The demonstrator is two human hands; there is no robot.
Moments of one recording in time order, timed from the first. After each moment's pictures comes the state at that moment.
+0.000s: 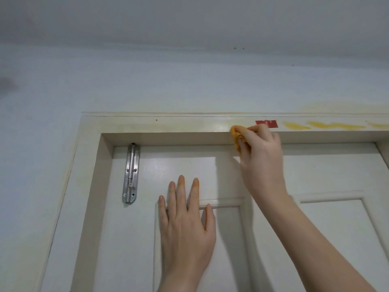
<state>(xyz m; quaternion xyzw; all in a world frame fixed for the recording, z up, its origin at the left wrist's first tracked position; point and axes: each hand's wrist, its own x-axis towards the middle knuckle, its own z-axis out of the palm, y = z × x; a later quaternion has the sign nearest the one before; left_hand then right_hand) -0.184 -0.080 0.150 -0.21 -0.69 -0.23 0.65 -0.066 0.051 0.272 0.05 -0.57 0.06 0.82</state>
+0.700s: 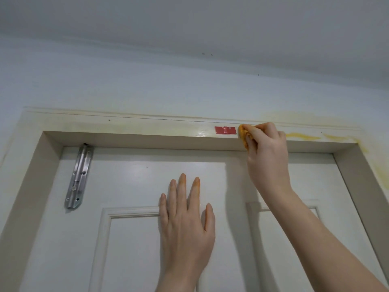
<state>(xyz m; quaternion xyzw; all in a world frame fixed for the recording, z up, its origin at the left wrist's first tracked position) -0.154 0.023 0.161 -0.25 -0.68 -0.27 0.64 -0.033 0.171 0.292 0.03 -0.56 0.04 0.82</state>
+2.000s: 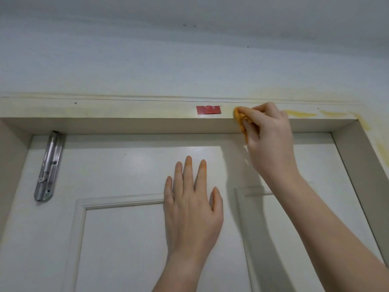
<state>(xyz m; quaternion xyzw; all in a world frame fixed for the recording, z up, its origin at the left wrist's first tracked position) -0.141 0.073 0.170 -0.24 -0.69 -0.22 0.64 -0.025 0.207 0.287 0.07 -0.57 0.05 0.82</state>
